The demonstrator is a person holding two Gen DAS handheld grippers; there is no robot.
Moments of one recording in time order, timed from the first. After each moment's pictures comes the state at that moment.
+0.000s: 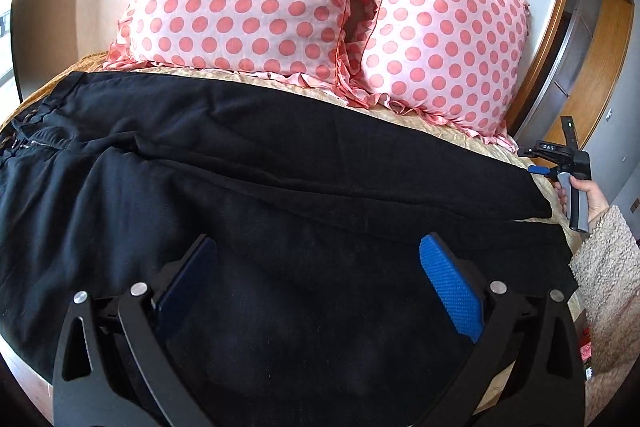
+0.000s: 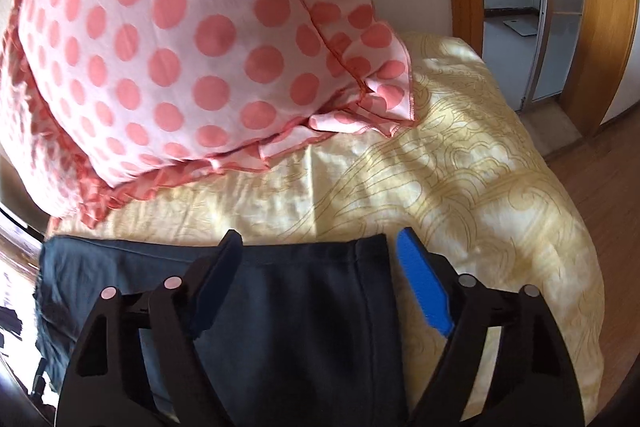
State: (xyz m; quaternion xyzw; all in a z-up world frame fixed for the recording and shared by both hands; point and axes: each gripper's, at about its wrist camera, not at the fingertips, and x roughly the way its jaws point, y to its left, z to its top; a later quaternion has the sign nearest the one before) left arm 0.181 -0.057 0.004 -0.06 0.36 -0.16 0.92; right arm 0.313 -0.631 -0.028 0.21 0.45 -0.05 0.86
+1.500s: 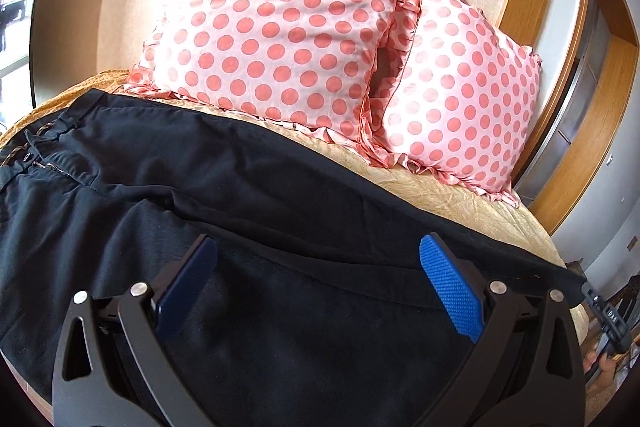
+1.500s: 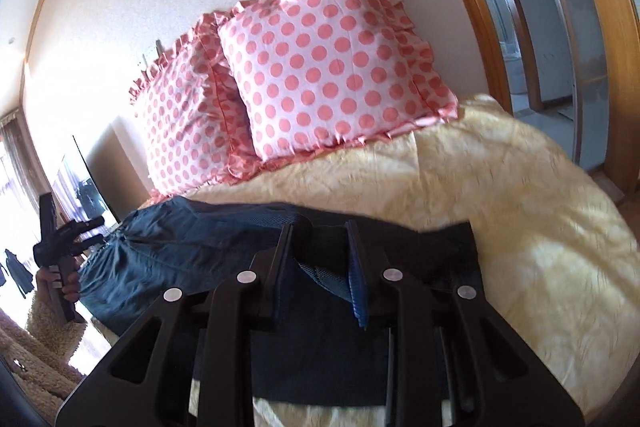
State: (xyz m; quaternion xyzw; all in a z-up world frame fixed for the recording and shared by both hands) left arm 0.200 -0.017 0.028 -0.12 0.30 -0.14 0.94; right arm 0.052 -0.526 -0.004 0.21 0.22 0.07 0.95
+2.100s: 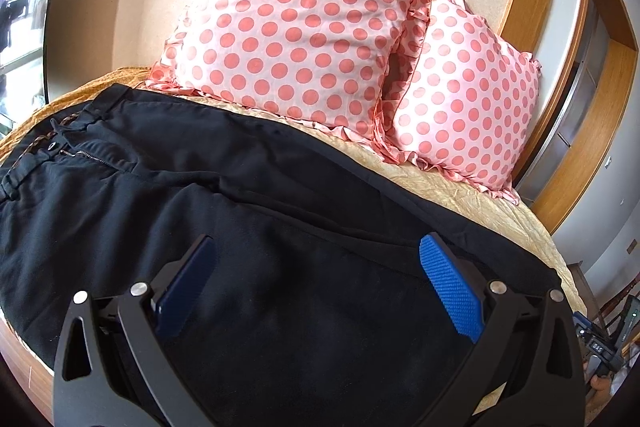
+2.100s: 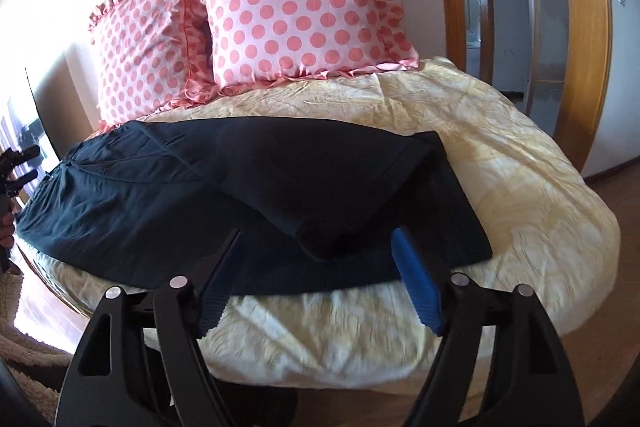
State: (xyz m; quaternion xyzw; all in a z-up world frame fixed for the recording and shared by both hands) left arm 0.175 0.022 0.023 -0.12 0.30 -0.13 0.94; right arm 0.004 -0.475 -0.020 0.15 0.31 -0.03 0.94
